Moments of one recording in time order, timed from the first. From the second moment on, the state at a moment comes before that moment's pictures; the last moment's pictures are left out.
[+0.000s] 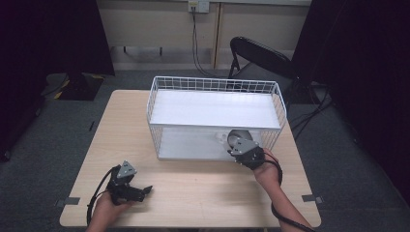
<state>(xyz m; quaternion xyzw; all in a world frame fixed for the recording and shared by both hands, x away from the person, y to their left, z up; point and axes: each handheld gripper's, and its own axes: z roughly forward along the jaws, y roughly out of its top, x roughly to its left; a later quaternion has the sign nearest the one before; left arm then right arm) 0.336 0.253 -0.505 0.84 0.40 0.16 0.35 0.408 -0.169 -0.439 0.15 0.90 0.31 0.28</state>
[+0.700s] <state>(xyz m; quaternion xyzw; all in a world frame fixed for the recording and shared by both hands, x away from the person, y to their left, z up) 0.336 0.253 -0.505 0.84 0.40 0.16 0.34 0.408 -0.168 -0.441 0.16 0.89 0.31 0.30</state>
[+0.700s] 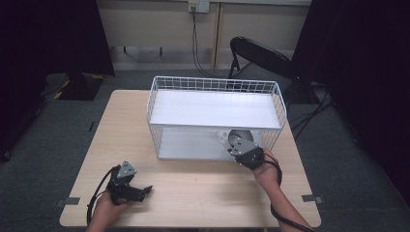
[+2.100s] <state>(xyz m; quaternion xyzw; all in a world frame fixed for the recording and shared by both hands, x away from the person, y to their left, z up) 0.336 0.253 -0.505 0.84 0.40 0.16 0.35 0.410 -0.171 -0.428 0.21 0.85 0.35 0.33</state>
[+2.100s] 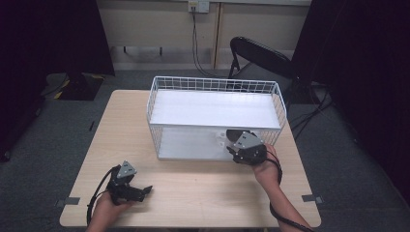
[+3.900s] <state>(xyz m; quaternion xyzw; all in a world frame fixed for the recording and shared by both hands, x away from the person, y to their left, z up) 0.336 0.252 -0.505 0.84 0.40 0.16 0.35 0.363 -0.217 -0.440 0.25 0.85 0.39 0.23</state>
